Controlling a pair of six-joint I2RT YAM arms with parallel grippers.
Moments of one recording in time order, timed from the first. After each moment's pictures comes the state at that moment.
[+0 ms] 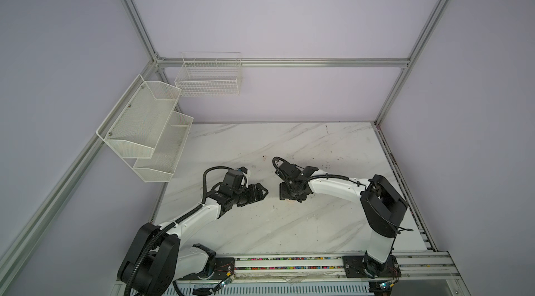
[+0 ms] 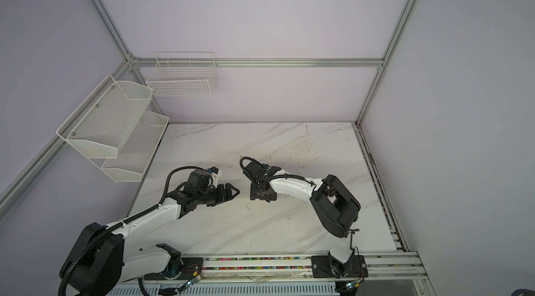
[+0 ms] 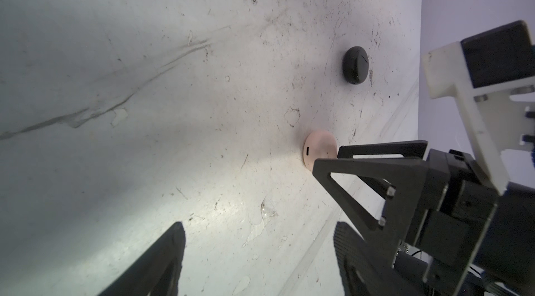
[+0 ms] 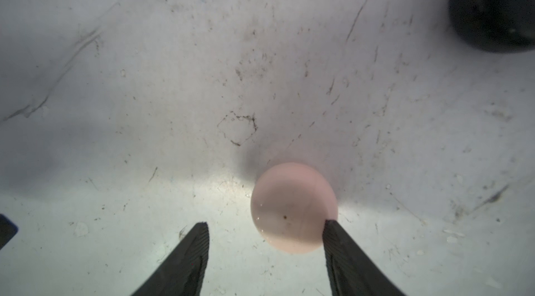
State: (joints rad) left arm -0.41 1.23 0.57 -0.17 0.37 -0.70; right arm 0.88 1.85 1.27 -0.68 0.07 0.86
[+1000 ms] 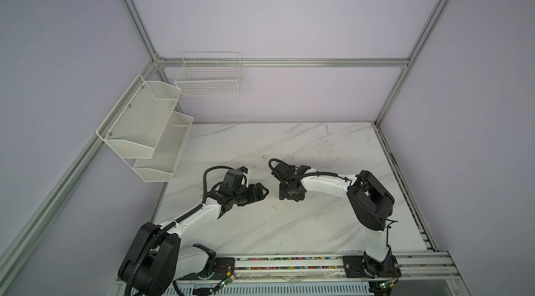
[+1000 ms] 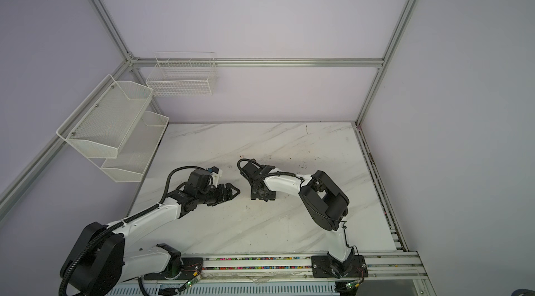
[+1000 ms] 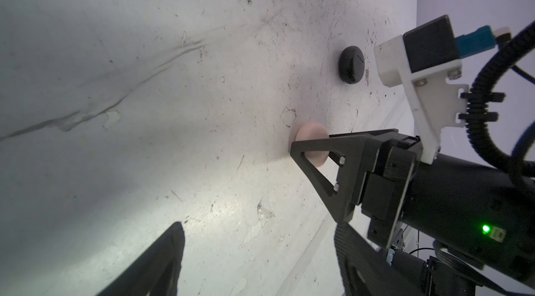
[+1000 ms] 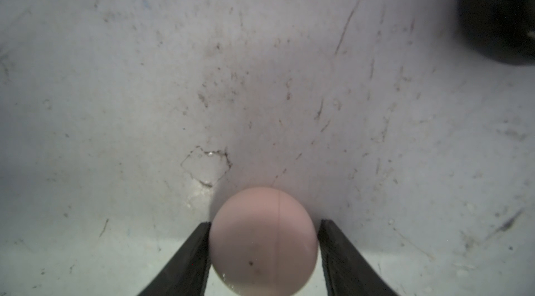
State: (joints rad) left arm -0.41 1.24 0.57 -0.16 0.38 -0.70; right arm 0.88 1.95 1.33 -0.71 0.13 0.88
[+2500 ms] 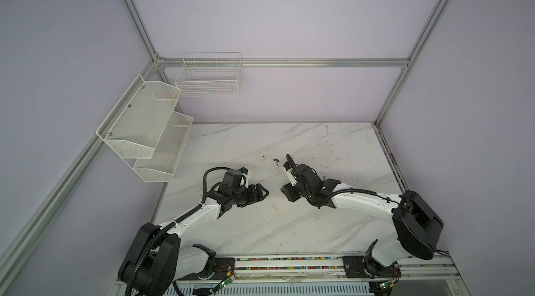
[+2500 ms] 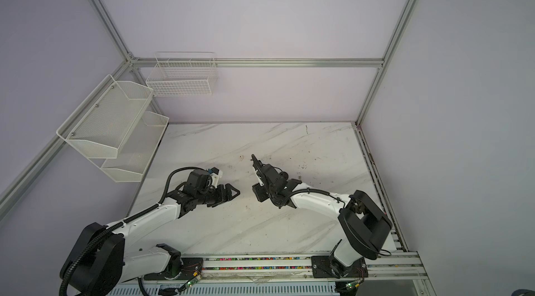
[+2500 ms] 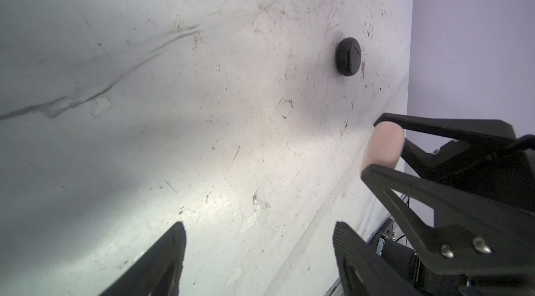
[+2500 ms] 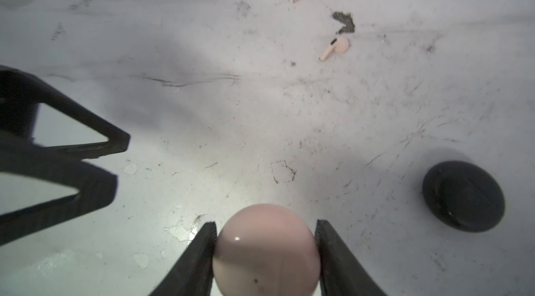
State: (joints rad) left arm -0.39 1.24 0.57 -0.17 0.44 -0.72; right arm 0.86 1.49 0.87 -0.12 0.03 0.20
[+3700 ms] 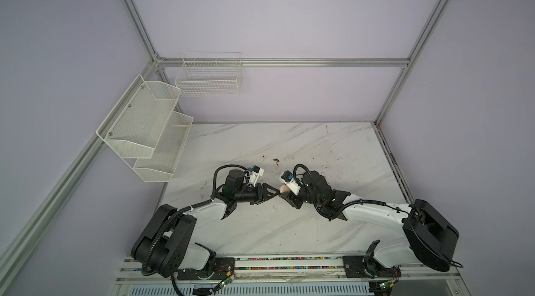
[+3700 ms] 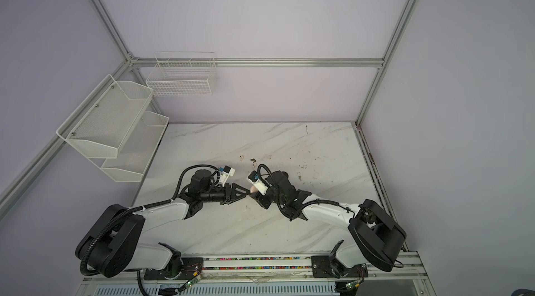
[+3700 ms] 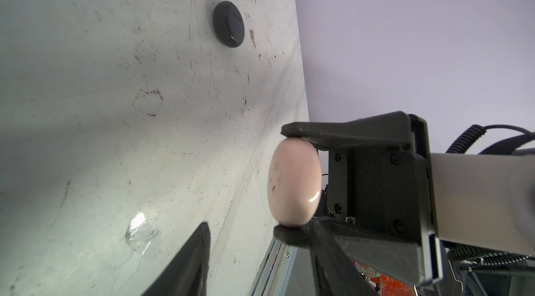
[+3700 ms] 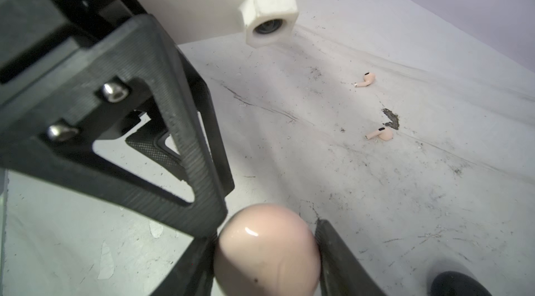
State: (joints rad) left arm -0.42 1.40 0.50 0.37 0.82 -0.85; right arm 0.86 1.42 0.69 0.18 -0.16 -0.13
